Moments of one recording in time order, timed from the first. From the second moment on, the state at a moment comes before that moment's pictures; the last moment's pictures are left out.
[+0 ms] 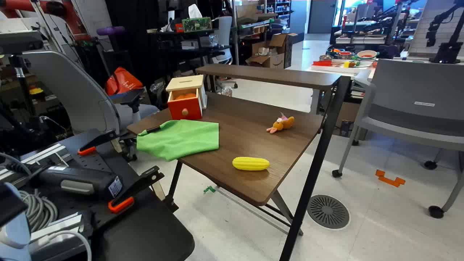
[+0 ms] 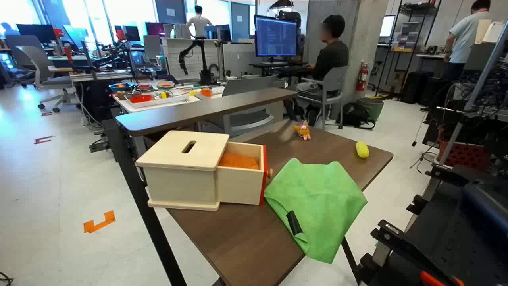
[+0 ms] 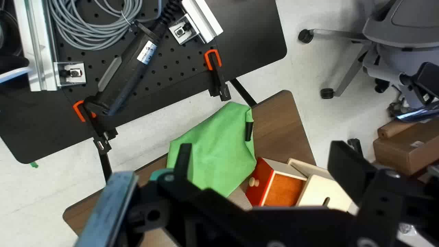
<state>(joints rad) -0.01 -0.86 0.00 -2.65 0.26 1.79 0.23</state>
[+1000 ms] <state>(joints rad) -0.01 -0.86 0.00 -2.64 0.26 1.79 0.23</state>
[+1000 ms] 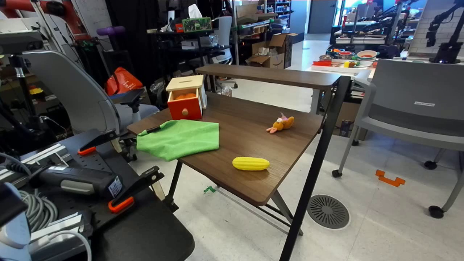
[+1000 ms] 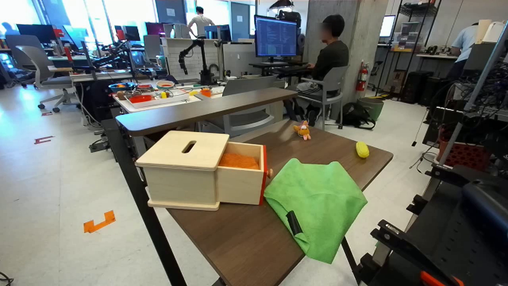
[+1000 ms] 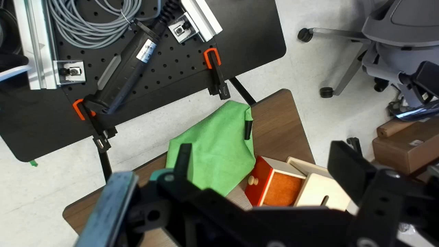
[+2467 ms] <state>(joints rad) 0.11 0.17 0.11 -2.58 0.38 2.85 0.26</state>
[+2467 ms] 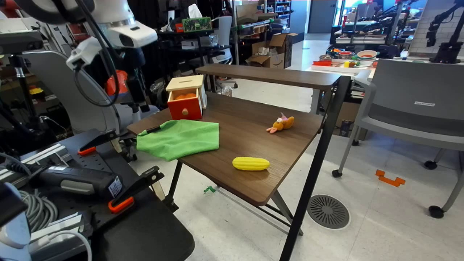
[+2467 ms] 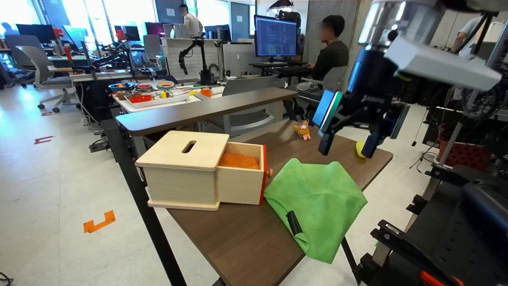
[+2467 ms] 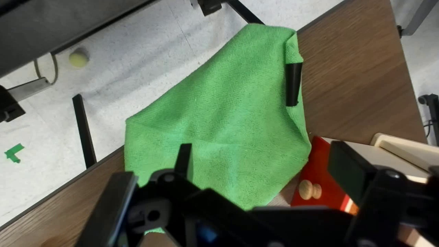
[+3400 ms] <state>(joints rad) 0.15 0.73 0.04 -2.20 0.38 2.97 0.36</state>
